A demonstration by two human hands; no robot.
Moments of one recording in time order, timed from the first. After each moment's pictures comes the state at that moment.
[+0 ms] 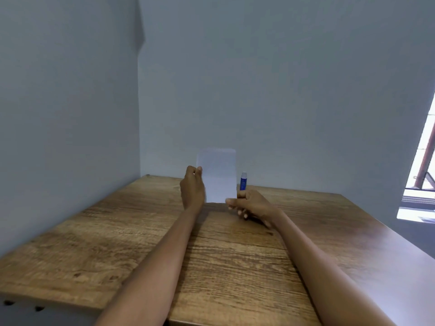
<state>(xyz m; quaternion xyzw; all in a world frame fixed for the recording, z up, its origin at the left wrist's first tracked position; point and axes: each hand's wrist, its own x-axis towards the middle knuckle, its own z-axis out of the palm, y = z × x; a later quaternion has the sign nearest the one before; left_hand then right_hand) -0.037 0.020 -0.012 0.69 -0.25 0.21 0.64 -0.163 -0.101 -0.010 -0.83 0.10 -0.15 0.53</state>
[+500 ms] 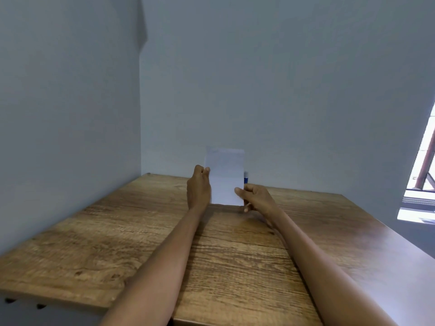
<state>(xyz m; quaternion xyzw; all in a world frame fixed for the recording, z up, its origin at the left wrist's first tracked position) -0.043 0.015 -0.013 0.71 -0.28 0.20 0.62 -0.165 -0.101 -0.010 -0.79 0.11 -0.25 0.54</state>
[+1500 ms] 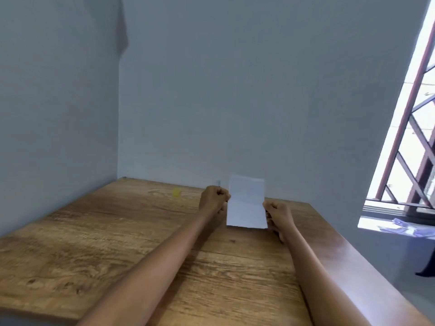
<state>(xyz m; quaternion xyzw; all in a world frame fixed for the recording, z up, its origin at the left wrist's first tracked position) -0.103 -0.062 -0.002 0.73 -0.33 -0.05 0.60 -0.253 -0.187 -0.012 -0.71 0.30 -0.36 0.53</state>
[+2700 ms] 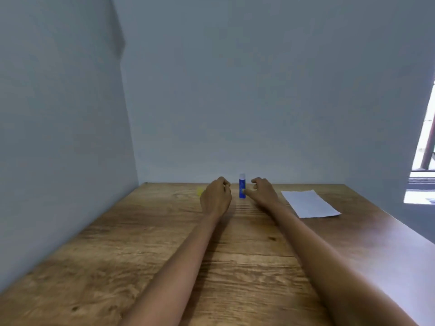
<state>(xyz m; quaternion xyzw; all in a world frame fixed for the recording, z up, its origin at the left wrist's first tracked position) -0.058 -0.025 -0.008 0.83 -0.34 0.18 0.41 -0.119 -0.171 -0.016 -0.87 0.28 -0.26 0.30</state>
